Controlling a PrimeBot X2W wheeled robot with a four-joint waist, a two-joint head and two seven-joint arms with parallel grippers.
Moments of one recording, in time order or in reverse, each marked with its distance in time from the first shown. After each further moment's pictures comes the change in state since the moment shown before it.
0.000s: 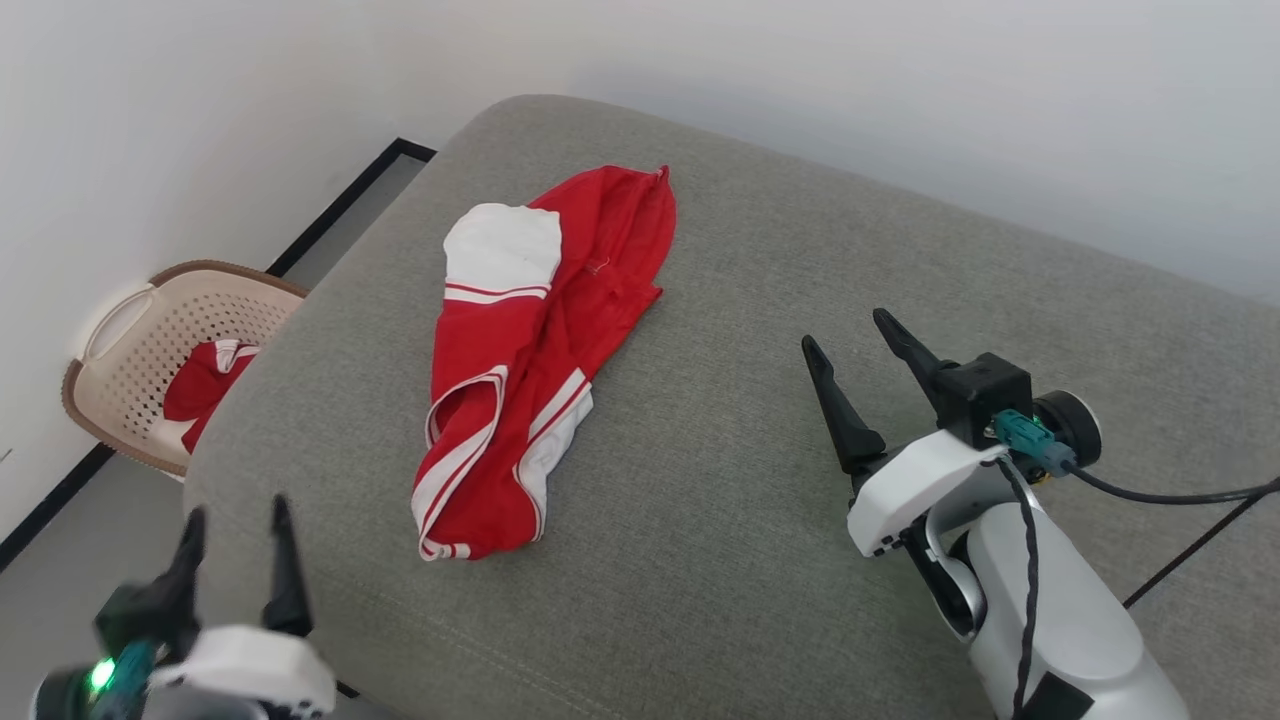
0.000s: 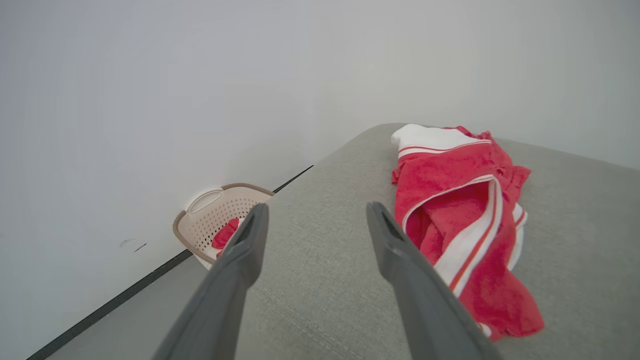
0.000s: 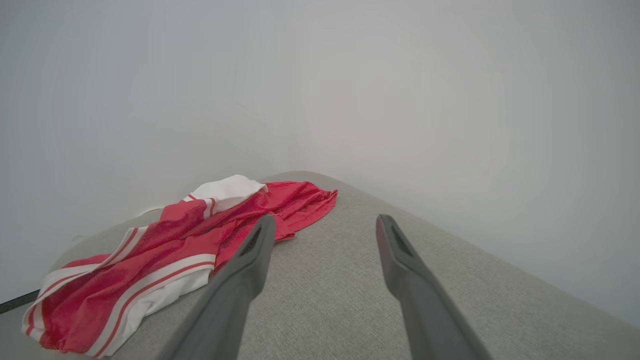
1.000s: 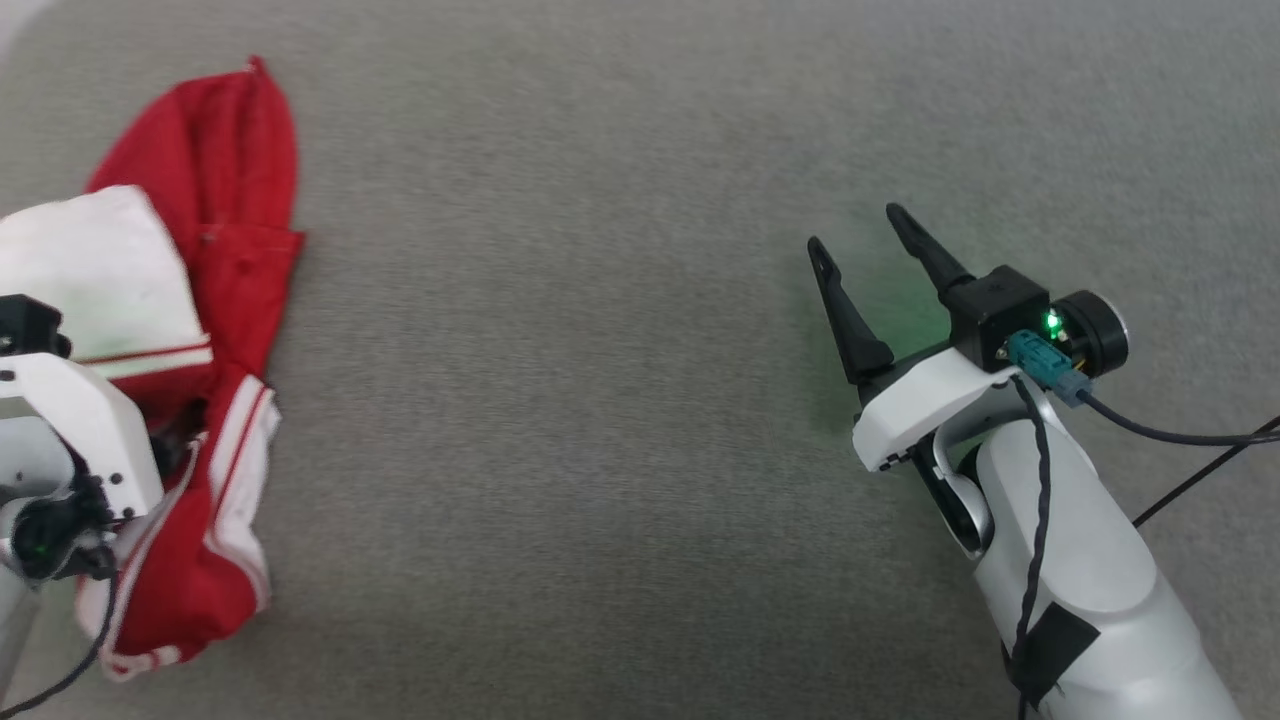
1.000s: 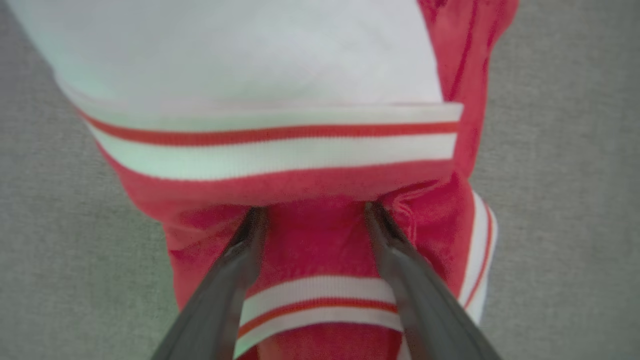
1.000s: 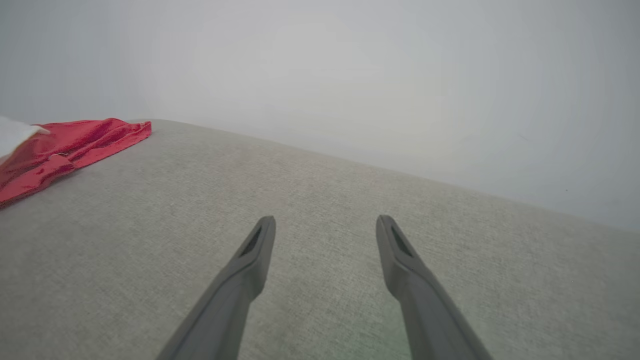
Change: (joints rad) left arm -0.630 0.598 -0.765 0.455 -0.913 -0.067 0.630; right arm -0.106 0.008 -0.036 -0.037 -0.088 0.000 -0.002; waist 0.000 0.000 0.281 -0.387
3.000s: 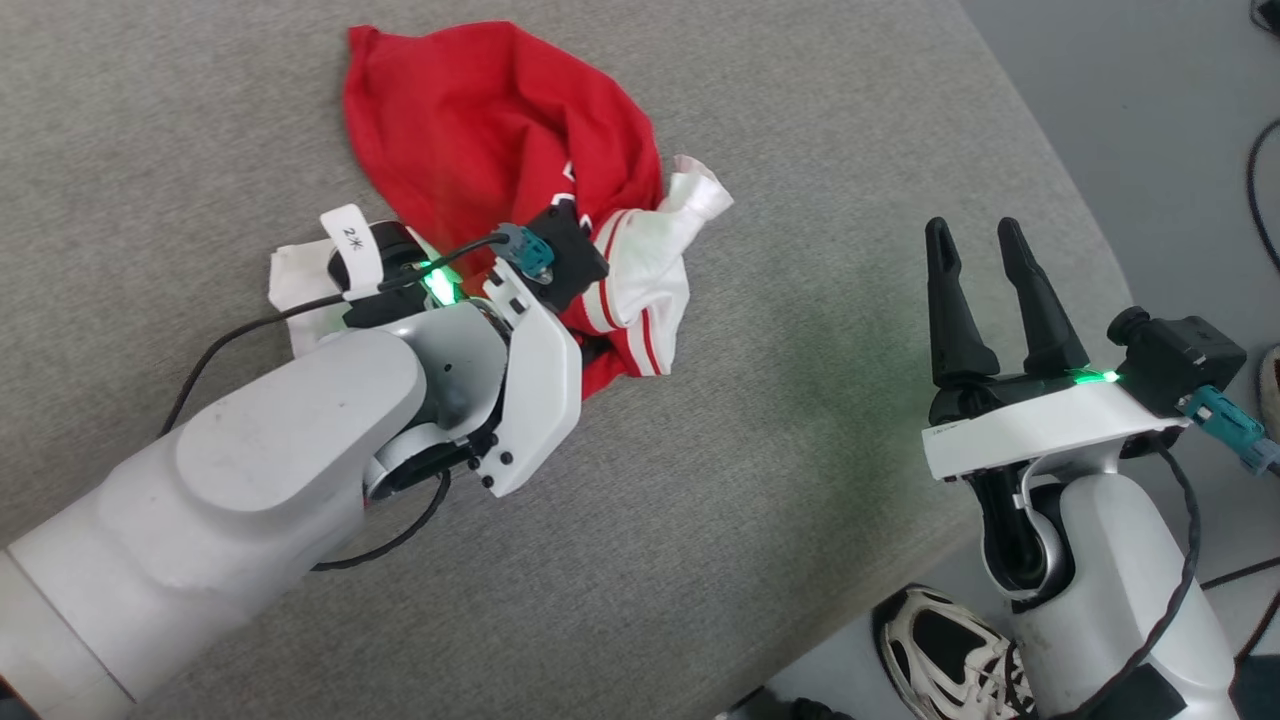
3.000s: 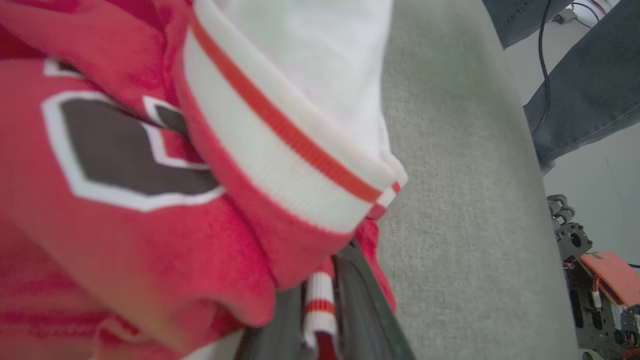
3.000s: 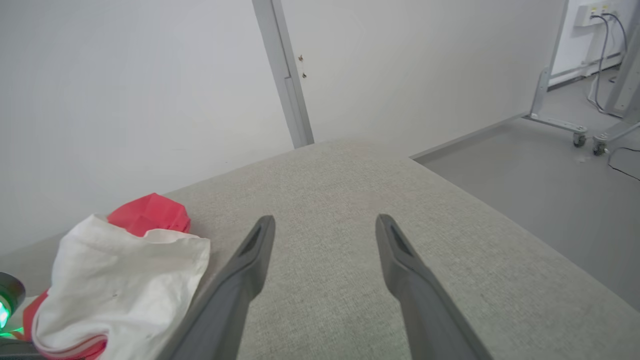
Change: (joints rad) left arm -0.400 -0.152 -0.673 -0.443 0.129 0.000 0.011; right arm 0.170 0.014 -0.131 -0.254 0.396 0.000 0.000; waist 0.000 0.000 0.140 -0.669
